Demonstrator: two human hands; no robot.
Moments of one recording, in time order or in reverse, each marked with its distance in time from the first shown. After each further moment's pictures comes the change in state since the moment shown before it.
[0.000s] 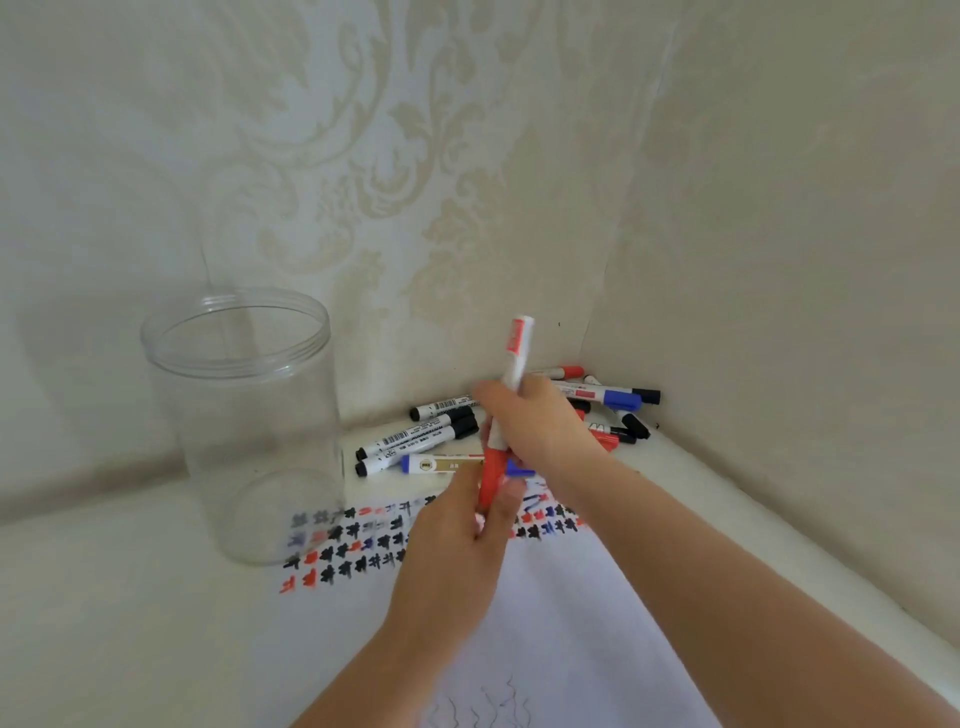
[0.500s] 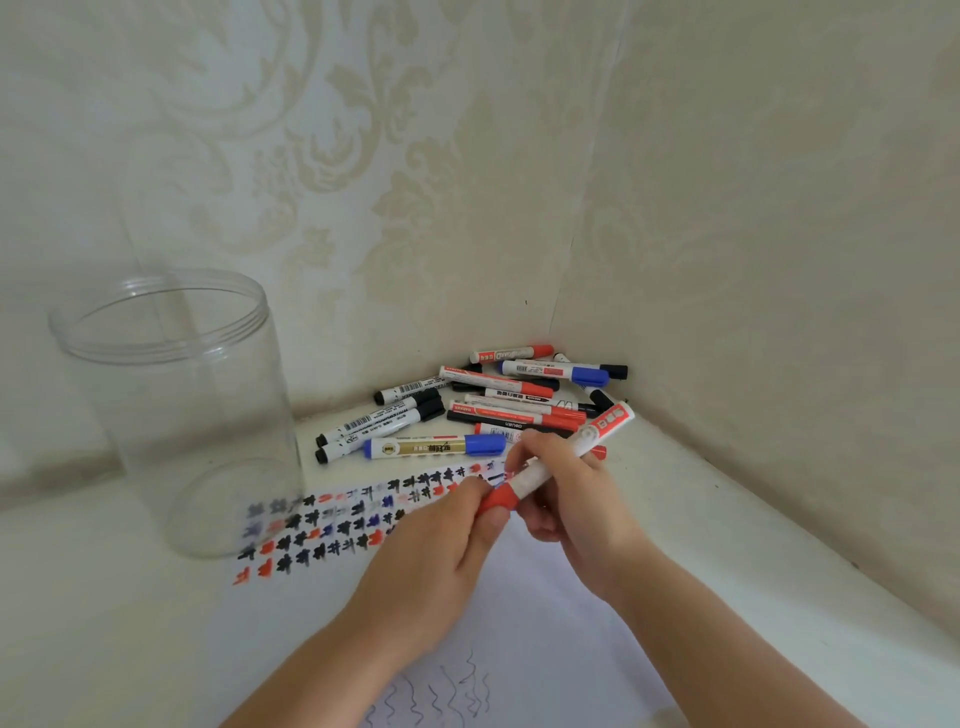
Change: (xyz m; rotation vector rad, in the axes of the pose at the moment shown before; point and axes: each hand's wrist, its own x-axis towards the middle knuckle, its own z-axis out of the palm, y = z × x) left_hand -0.006 -0.002 0.003 0.197 -0.262 0.188; right_hand -0.045 0.065 -0.023 0.505 0.022 0.125
